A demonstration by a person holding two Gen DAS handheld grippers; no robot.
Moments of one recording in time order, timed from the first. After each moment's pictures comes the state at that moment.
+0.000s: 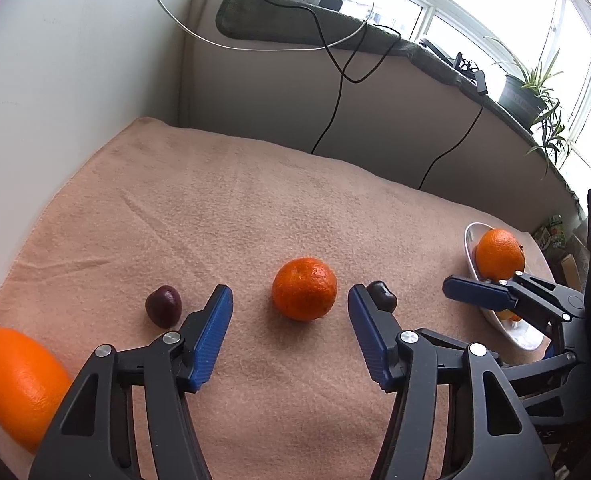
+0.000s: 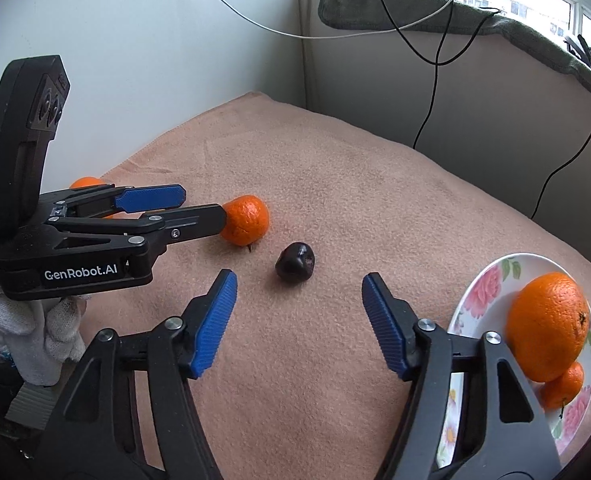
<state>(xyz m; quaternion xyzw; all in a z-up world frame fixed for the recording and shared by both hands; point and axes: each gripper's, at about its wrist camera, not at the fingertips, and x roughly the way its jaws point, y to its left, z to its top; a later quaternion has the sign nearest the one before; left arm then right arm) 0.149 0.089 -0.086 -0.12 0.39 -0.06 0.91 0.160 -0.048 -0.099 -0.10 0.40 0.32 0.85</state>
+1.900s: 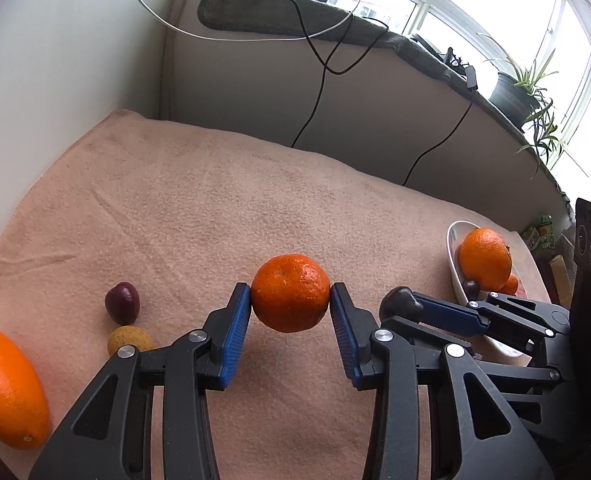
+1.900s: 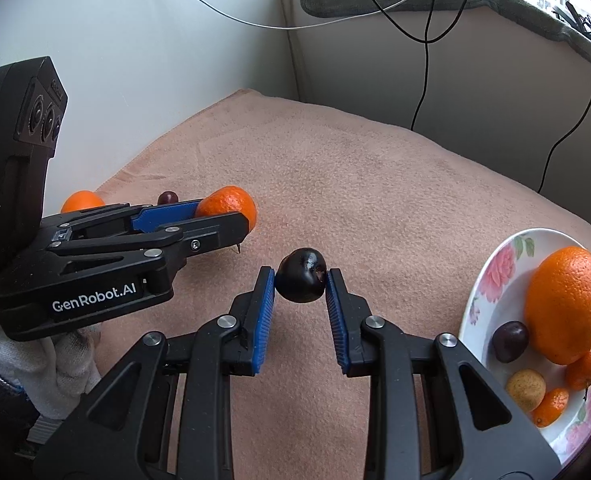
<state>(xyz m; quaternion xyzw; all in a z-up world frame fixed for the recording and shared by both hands) 0.150 0.070 -0.081 -0.13 0.40 -0.07 0.90 0.162 -0.055 -0.106 -0.07 0.41 0.31 0.86</state>
